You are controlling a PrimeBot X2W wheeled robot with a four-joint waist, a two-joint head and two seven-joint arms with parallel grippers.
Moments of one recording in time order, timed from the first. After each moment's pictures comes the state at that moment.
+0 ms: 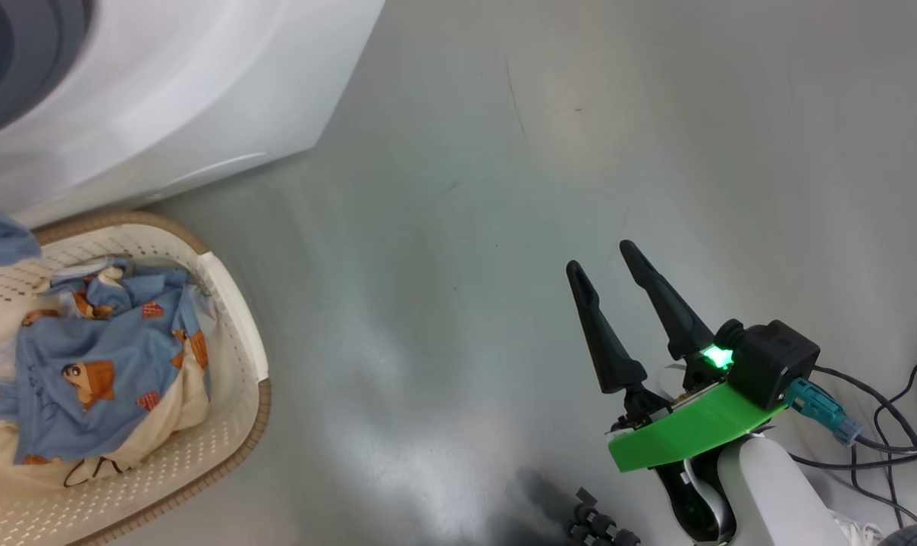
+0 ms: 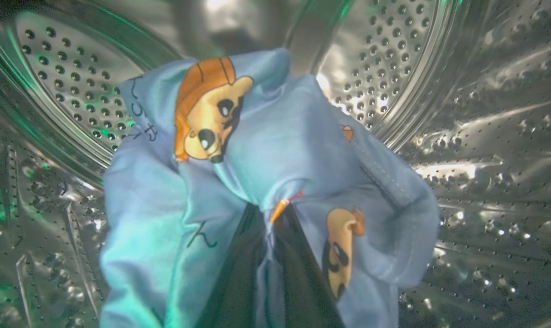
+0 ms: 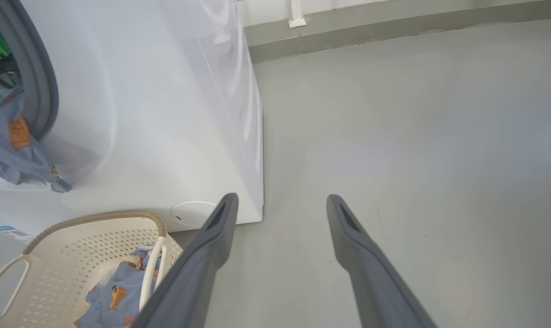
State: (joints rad) left arm -1.32 0.40 -0.02 0.89 -0.19 -0.06 -0.26; right arm -0.29 -0.05 0.25 0.09 0.35 0.13 -0.25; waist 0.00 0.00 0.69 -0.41
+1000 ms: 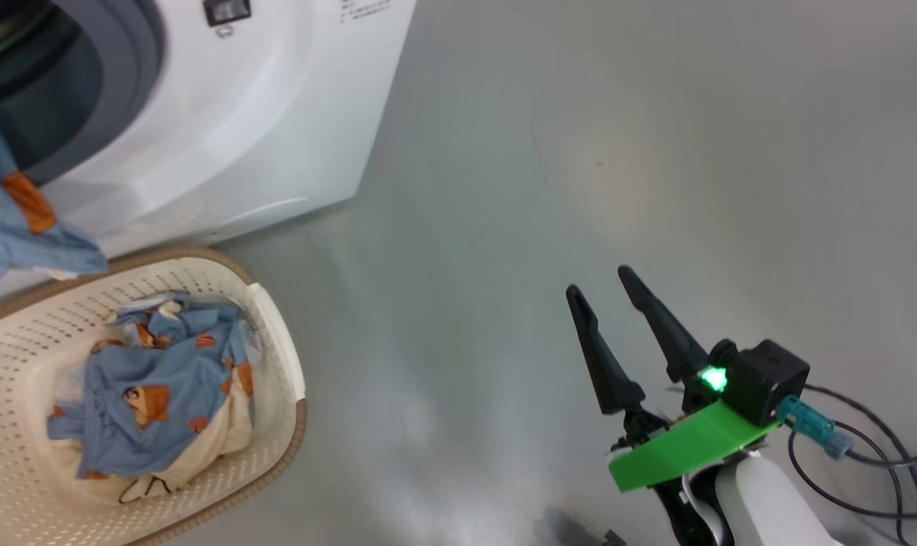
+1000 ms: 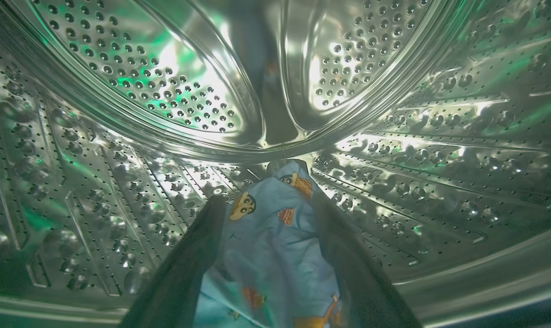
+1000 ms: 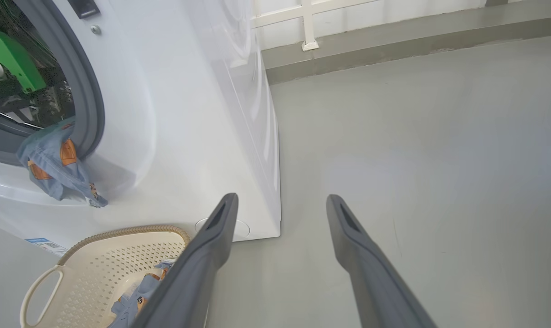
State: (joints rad) left arm -1.35 0.32 -0.08 1.25 -0.17 0.05 -0.24; right arm -0.26 -0.05 0.25 0.12 0.34 0.13 -0.25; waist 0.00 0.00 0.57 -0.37
